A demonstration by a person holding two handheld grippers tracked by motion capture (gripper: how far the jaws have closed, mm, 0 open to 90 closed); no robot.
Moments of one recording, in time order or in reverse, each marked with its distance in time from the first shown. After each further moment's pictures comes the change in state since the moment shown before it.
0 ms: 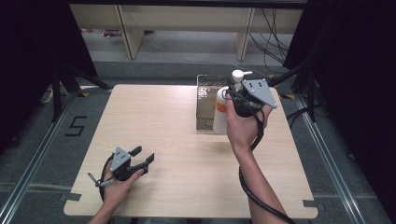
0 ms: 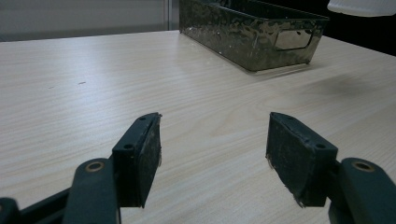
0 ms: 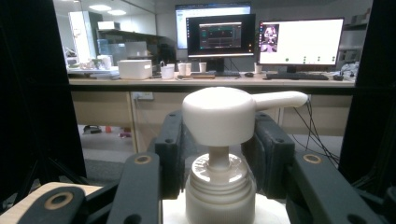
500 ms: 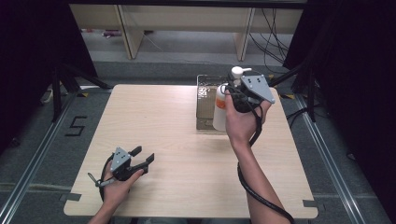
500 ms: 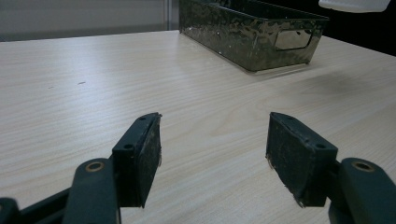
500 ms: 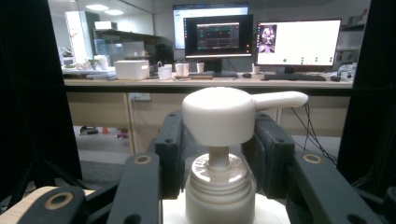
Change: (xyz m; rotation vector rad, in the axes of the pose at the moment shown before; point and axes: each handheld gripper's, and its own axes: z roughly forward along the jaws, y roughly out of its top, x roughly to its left) left arm 0.000 0.000 0.000 0.001 0.000 0.002; right arm 0.000 0.002 0.012 -0.009 -0.015 -0.004
